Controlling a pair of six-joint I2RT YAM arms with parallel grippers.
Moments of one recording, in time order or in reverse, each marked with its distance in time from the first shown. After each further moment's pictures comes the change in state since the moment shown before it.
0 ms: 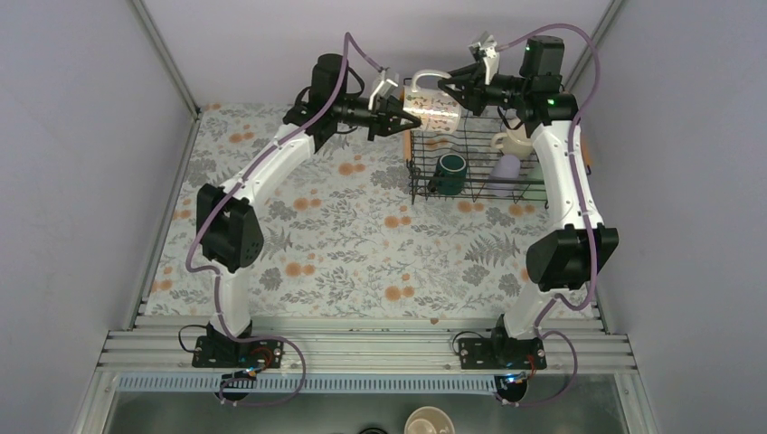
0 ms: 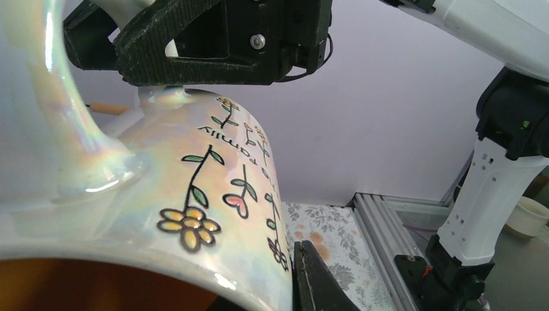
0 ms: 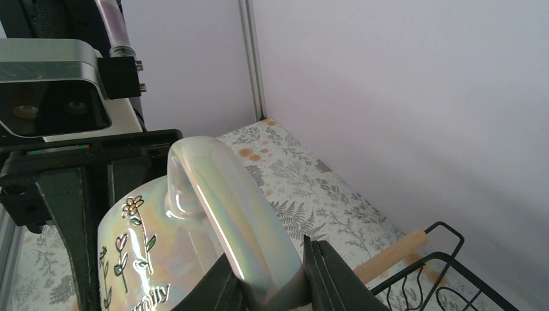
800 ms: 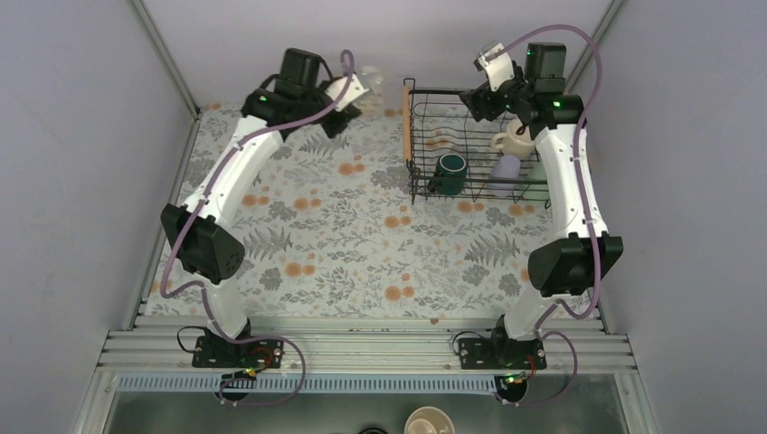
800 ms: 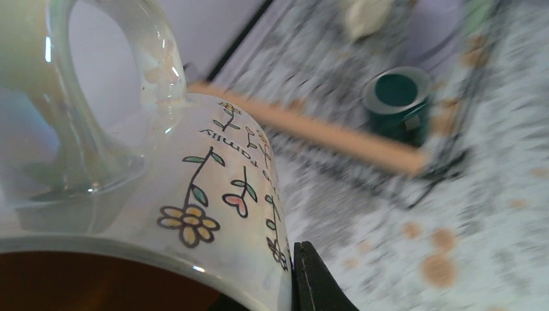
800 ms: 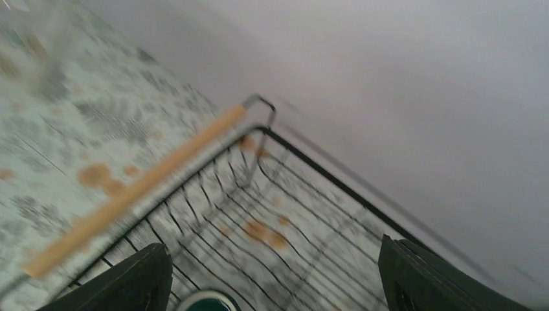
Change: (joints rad) left arm 0.048 -0.155 0.075 -0.684 -0.771 0.562; right arm 0.000 -0.049 0.002 -0.153 0.554 -0.209
